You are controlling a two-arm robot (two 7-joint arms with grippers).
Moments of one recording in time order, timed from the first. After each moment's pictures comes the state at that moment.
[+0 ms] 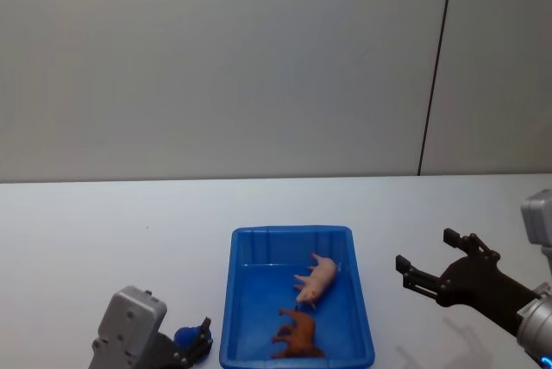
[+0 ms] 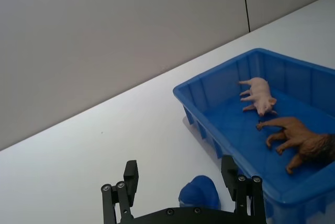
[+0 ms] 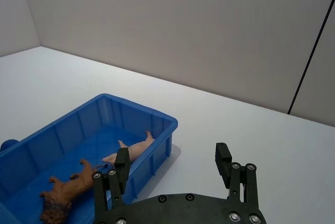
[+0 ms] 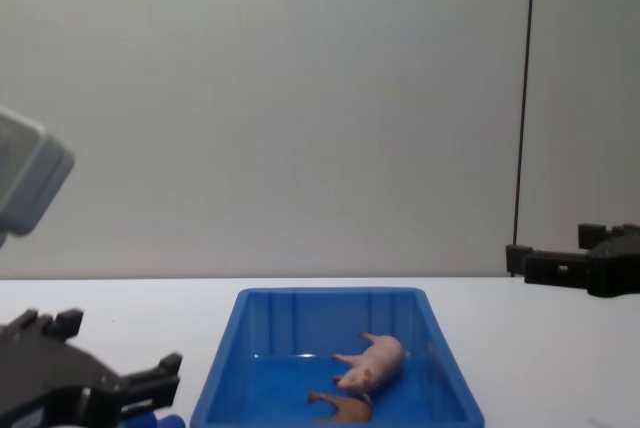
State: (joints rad) left arm 0.02 0.57 0.42 -1.76 -0.25 0.10 0.17; right arm 0.14 0.37 -0.22 -1.62 0.33 0.18 0.36
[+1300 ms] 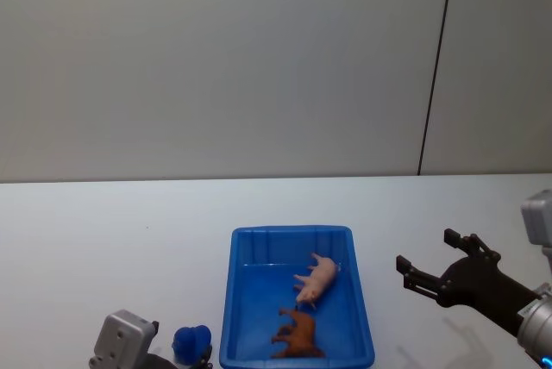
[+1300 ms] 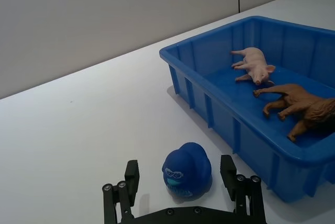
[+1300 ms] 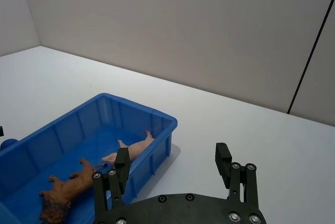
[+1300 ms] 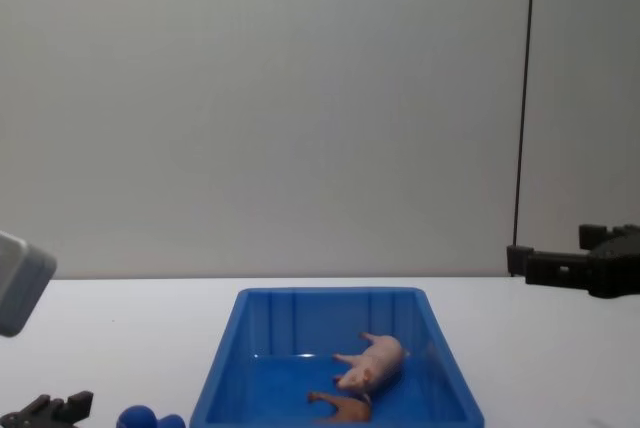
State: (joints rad) left arm -0.02 0.50 0.40 -1.53 -0.30 -0.02 0.01; right arm 0.14 0.37 -0.22 -1.62 0.33 0.18 0.36
